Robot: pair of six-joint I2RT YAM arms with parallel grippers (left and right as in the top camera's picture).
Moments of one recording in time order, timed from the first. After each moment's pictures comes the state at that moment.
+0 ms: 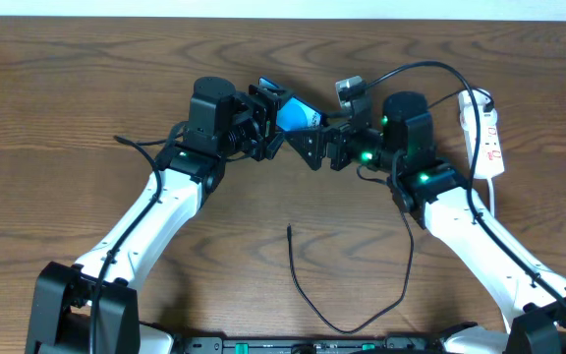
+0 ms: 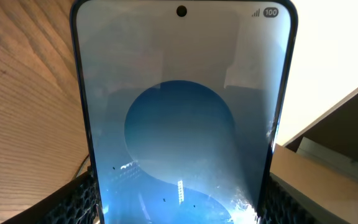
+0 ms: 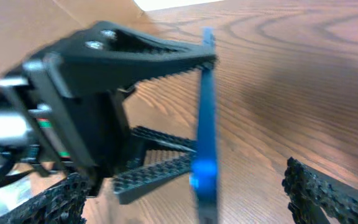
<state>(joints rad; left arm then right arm) -0.33 1.55 1.02 0.01 0.46 -1.65 0.39 1.47 0.94 0.07 -0.58 0.38</state>
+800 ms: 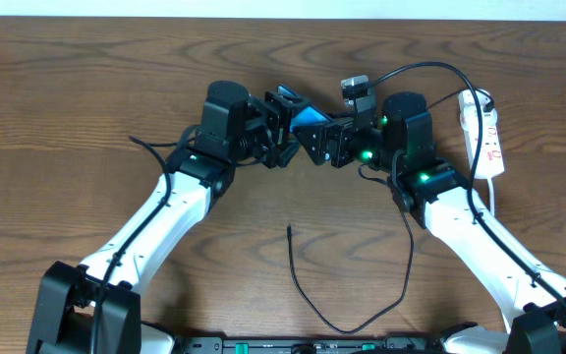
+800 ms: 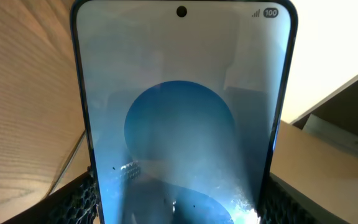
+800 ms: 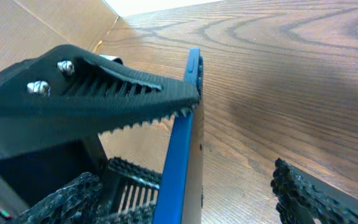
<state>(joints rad) -0.39 1.55 1.02 0.01 0.52 -1.67 0.39 1.47 0.95 0.05 -0.50 0.38</state>
